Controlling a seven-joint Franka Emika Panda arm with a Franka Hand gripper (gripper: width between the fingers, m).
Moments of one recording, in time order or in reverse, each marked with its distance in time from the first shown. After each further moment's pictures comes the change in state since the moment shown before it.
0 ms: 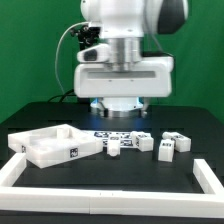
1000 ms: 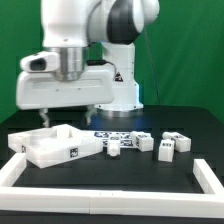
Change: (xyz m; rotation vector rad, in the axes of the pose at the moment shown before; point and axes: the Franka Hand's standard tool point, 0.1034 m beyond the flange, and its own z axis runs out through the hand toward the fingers) arm 0.034 0.122 0.018 -0.058 -0.020 -0.531
